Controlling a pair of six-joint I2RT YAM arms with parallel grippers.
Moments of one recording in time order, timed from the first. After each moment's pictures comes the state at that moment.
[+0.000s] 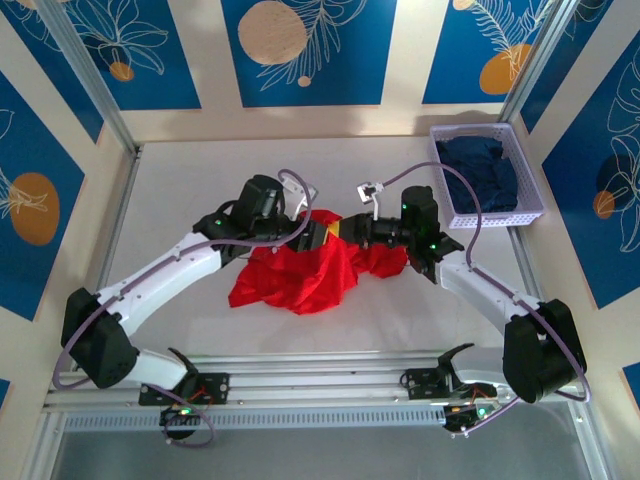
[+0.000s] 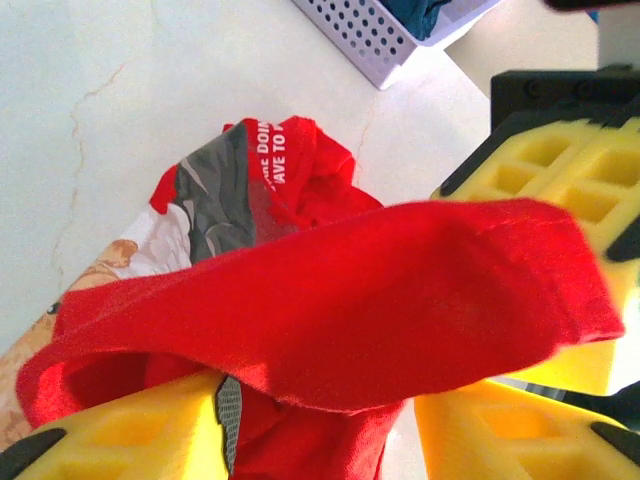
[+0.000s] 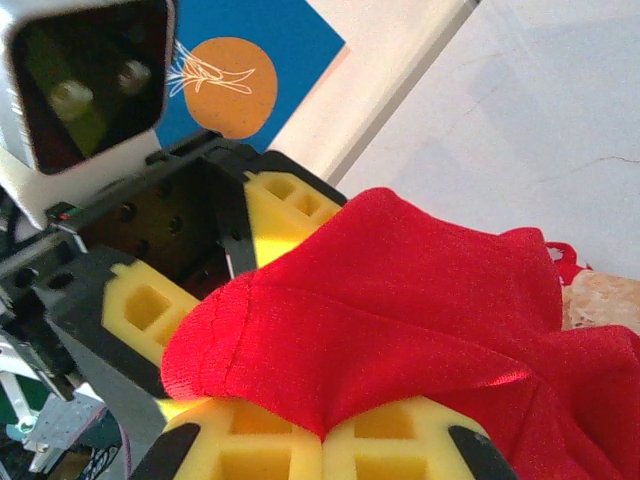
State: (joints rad) left arm -0.70 1.40 1.21 -0.44 0.31 -0.24; right arm 0.42 1.27 0.78 0.20 -0.86 0.59
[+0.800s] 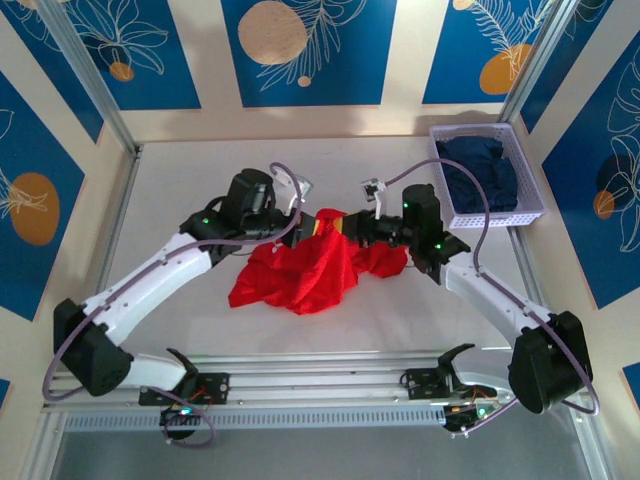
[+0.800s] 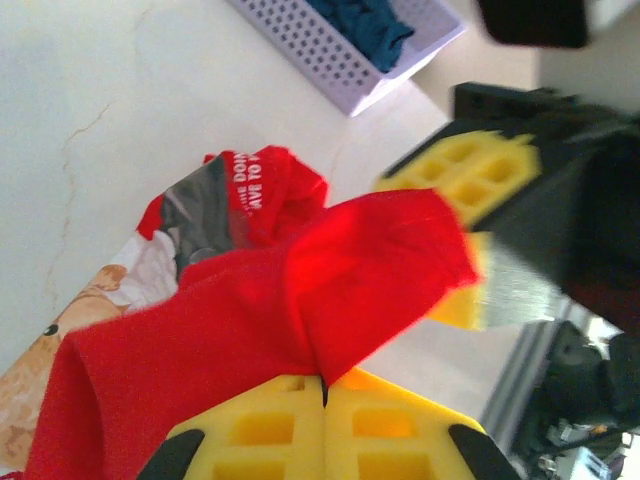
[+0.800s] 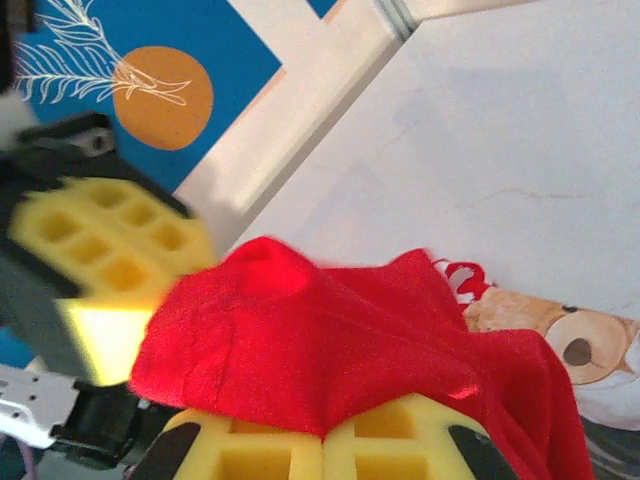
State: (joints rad) left arm -0.68 1.34 1.25 -0.49 0.37 -0.25; right arm 0.45 1.21 0.83 0.03 -0.68 0.43
